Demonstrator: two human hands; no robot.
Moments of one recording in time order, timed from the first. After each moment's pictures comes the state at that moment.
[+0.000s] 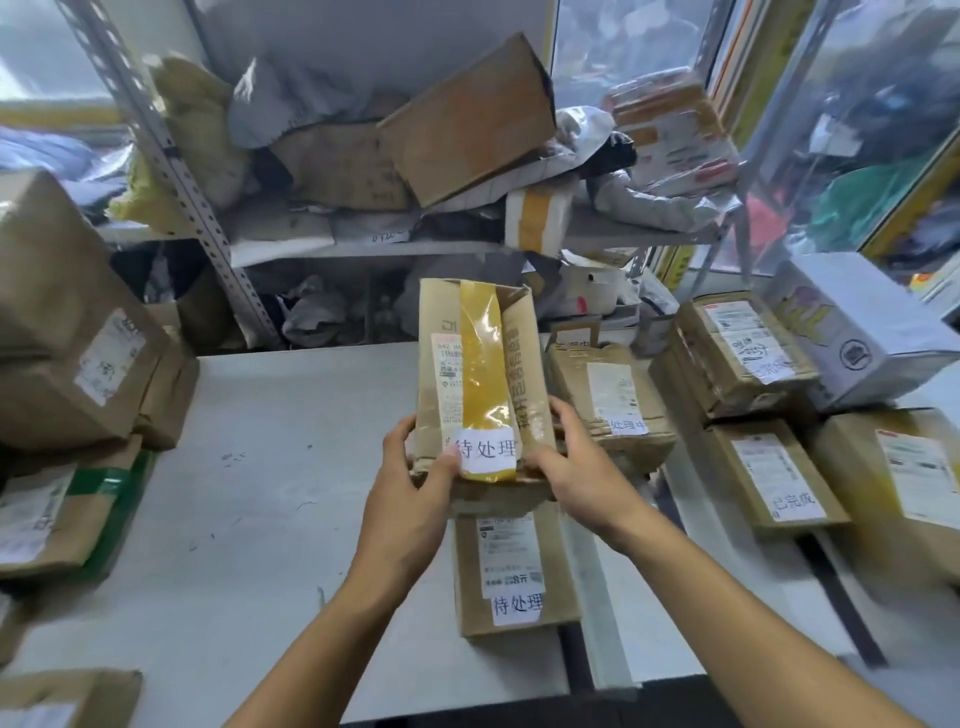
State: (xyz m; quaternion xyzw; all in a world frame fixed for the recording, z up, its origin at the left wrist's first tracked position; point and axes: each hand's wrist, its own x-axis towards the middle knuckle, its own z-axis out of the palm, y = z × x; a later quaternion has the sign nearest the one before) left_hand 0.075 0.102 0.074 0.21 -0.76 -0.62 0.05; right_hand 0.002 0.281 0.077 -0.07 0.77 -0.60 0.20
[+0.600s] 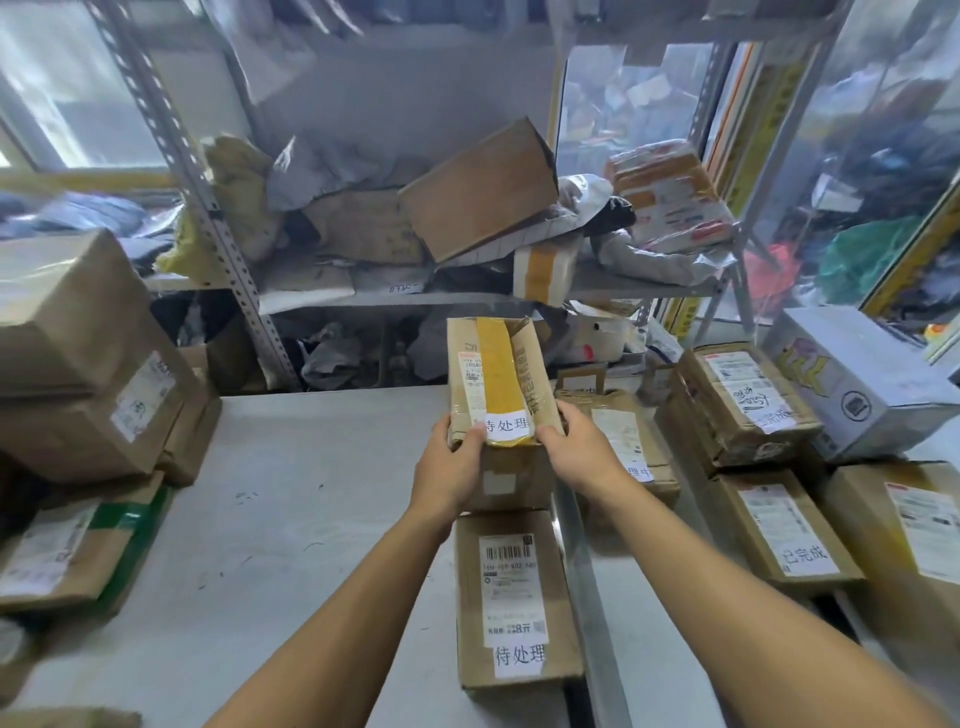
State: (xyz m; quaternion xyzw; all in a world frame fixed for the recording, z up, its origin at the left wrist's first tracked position) left_hand -0.011 0.118 0.074 0.22 -0.74 -0.63 0.05; right_hand -0.073 0.272 0.073 -0.03 0.85 -0.52 0.10
